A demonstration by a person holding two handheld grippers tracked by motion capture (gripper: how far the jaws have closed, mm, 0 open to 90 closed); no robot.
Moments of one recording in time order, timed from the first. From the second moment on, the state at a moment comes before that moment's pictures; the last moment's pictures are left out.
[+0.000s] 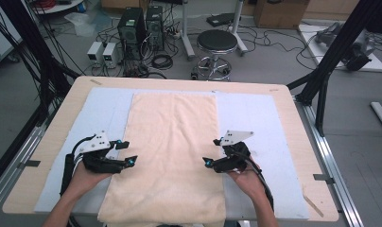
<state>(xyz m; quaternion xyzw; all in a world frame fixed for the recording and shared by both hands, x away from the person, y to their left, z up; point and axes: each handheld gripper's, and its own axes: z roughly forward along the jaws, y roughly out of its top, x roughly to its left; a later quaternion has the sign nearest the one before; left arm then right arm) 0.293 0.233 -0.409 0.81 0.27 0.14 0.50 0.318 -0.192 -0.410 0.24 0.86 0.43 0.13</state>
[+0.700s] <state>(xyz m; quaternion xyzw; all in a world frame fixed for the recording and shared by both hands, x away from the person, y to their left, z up) 0.293 0.232 -0.410 0.81 0.27 0.14 0.50 0.317 -0.193 -0.408 0.24 0.86 0.43 0.13</state>
